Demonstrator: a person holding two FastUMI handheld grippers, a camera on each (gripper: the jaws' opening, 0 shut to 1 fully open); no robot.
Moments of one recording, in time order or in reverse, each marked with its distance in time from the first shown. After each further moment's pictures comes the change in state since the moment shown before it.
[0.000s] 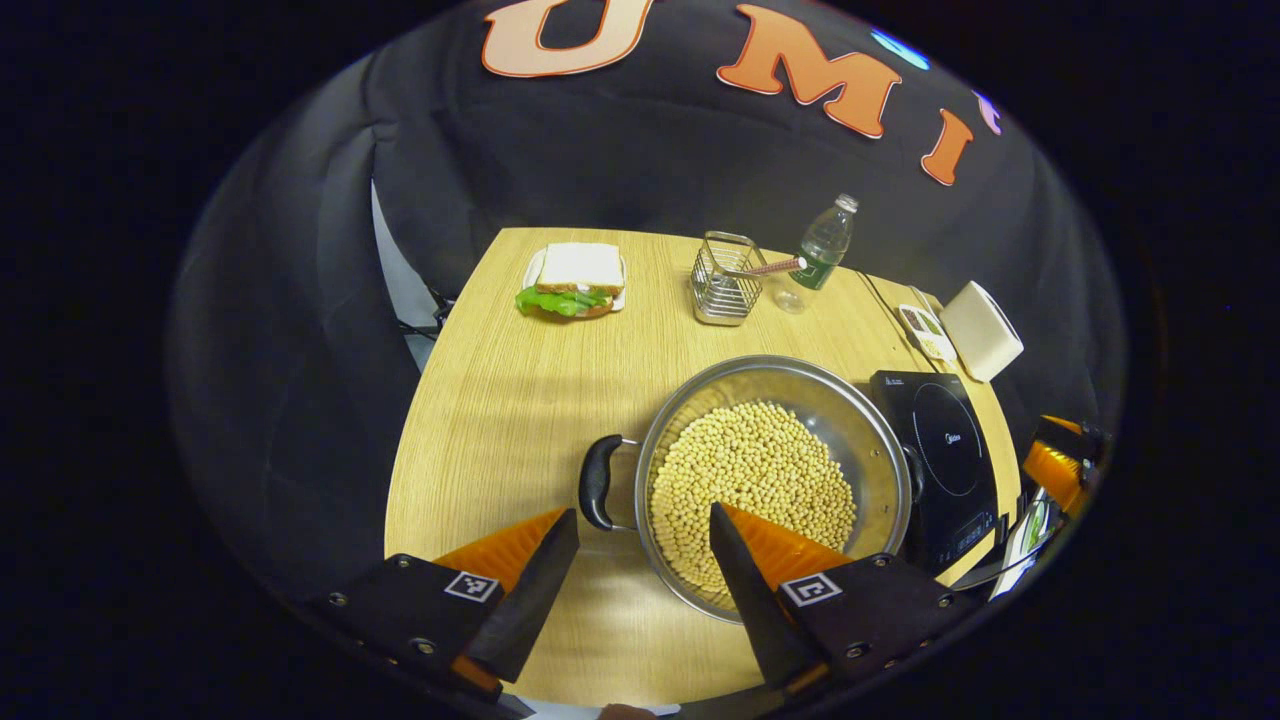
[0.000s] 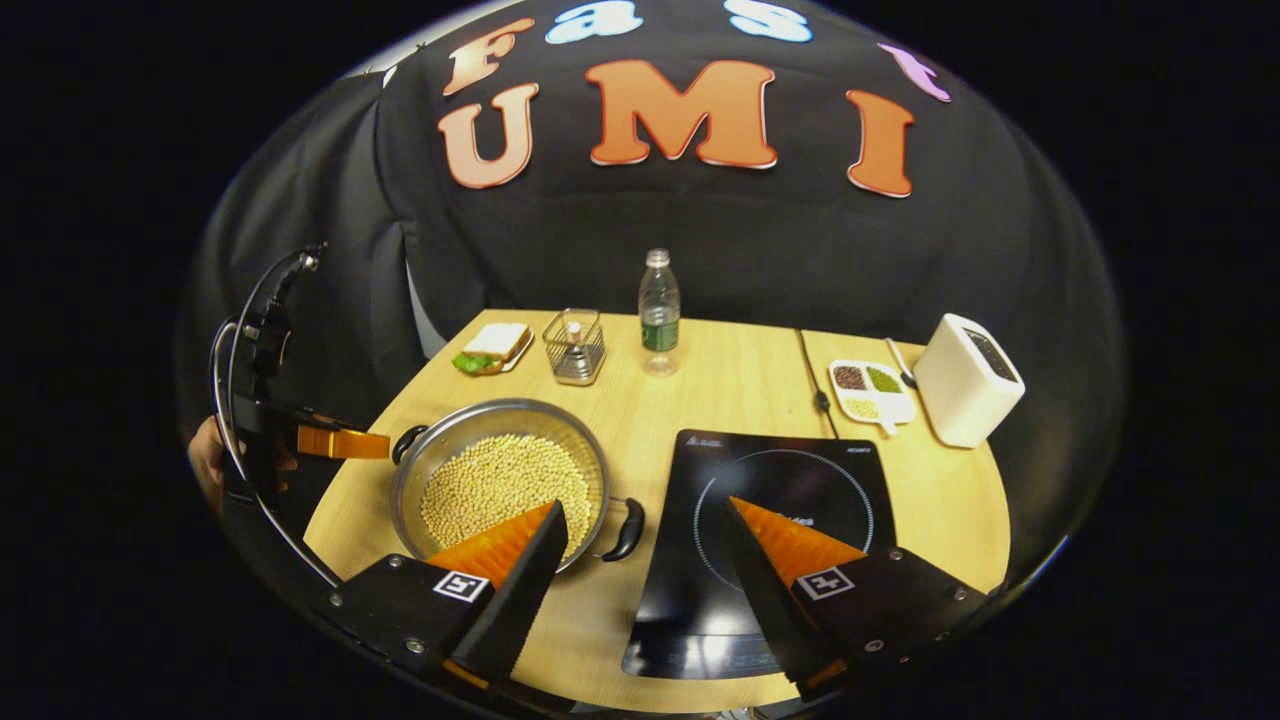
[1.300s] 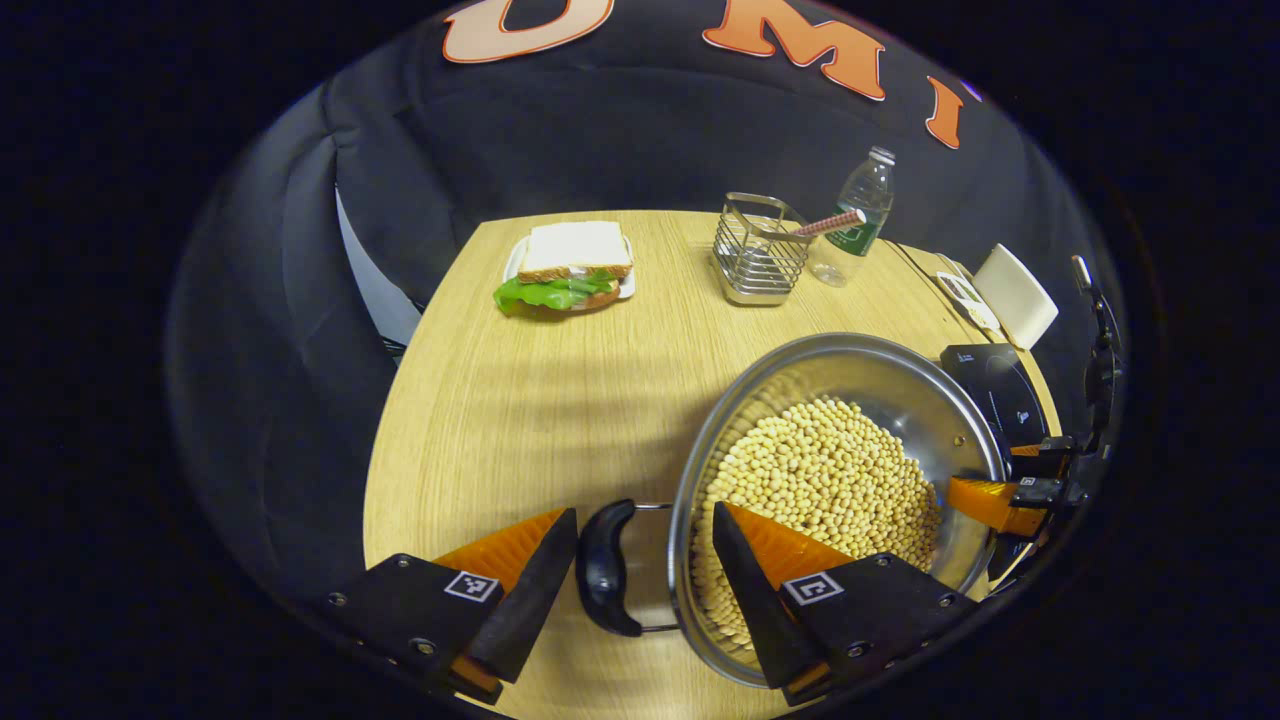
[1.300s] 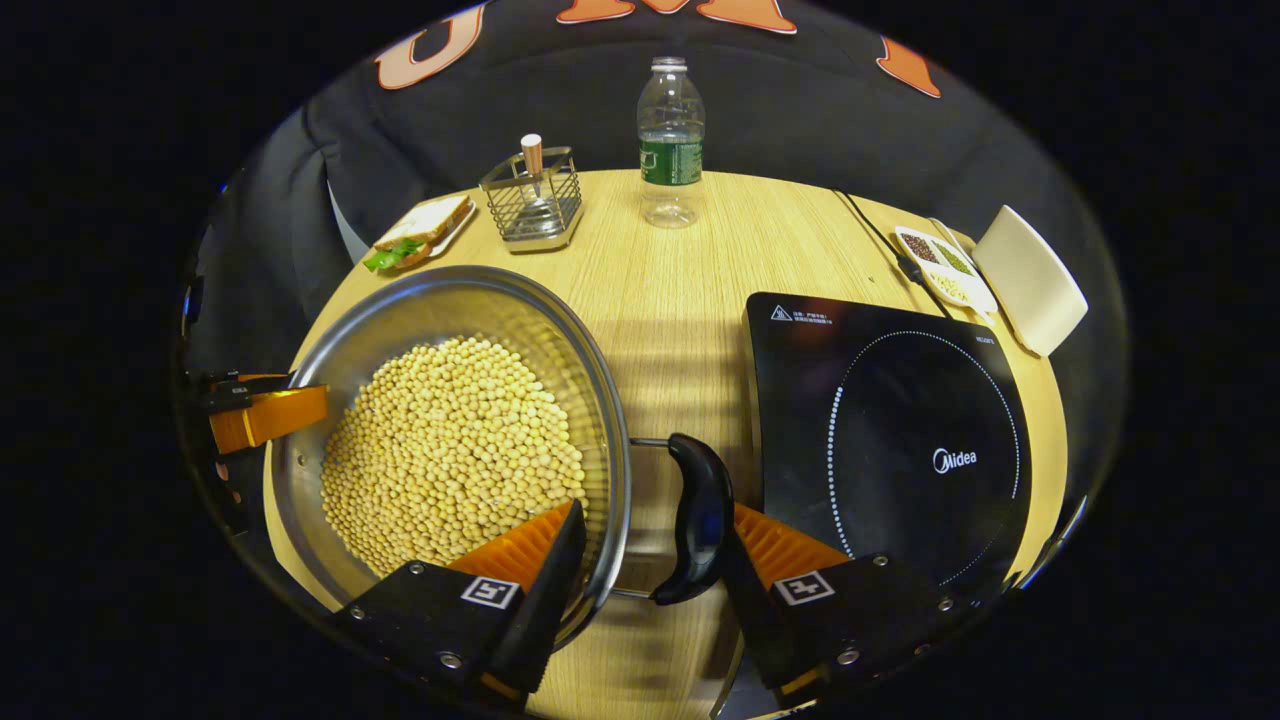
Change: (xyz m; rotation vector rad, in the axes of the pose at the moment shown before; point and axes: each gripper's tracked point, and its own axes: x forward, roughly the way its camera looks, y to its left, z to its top) left arm 0.094 0.016 -0.009 0.085 0.030 0.050; right arm 0.144 0.019 -0.089 0.072 0.311 -0.085
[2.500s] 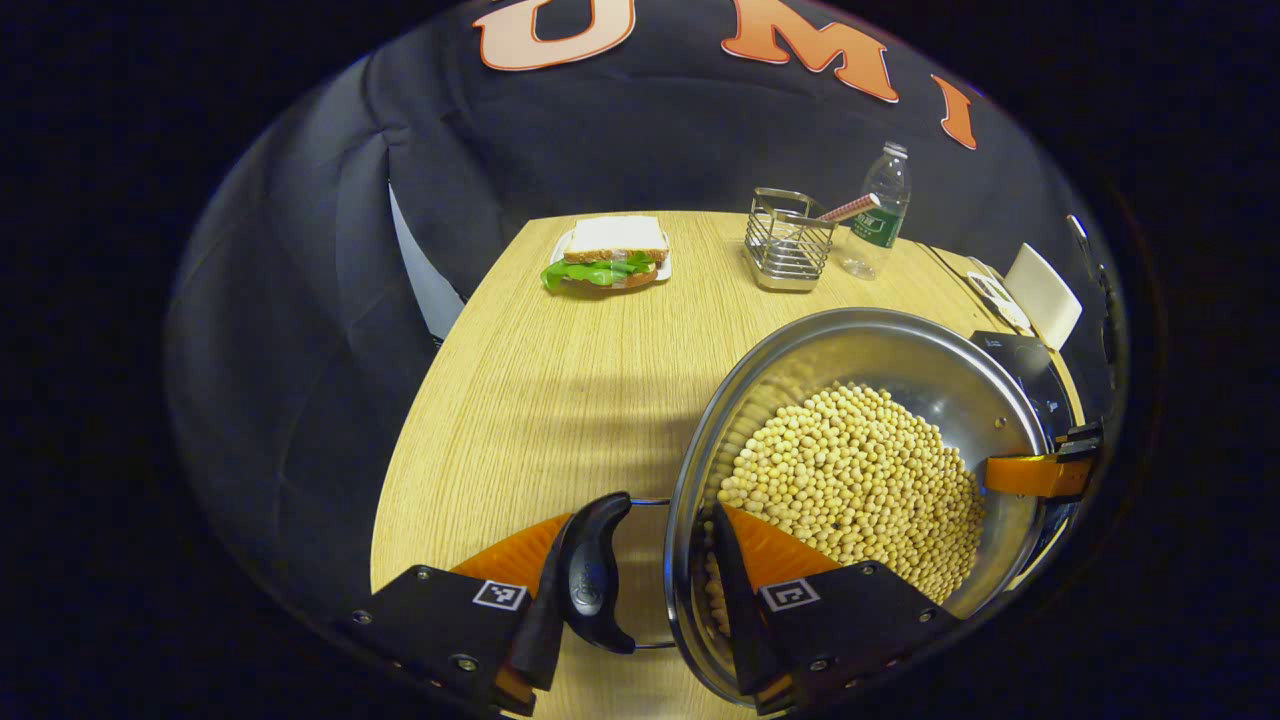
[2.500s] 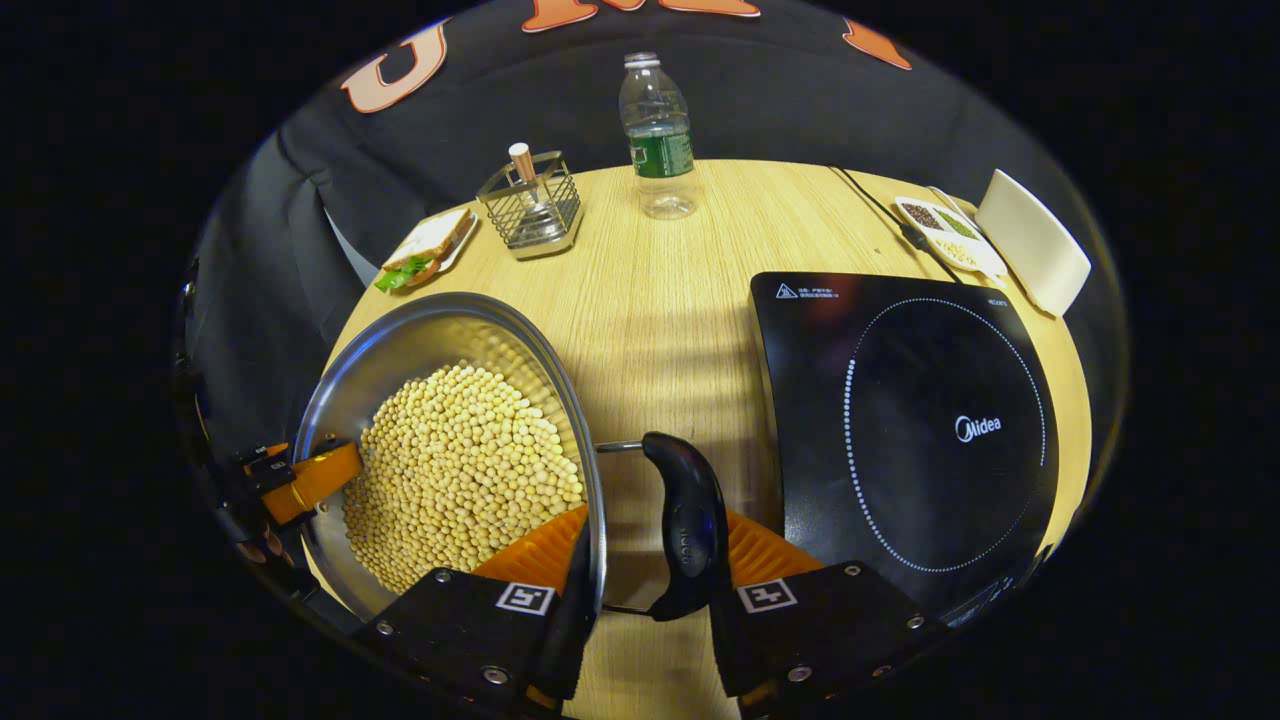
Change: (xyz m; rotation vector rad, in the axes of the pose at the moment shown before) left arm 0.010 -0.004 -0.014 -0.032 -0.074 0.141; right arm 0.008 -0.005 0.009 0.106 -0.003 0.088
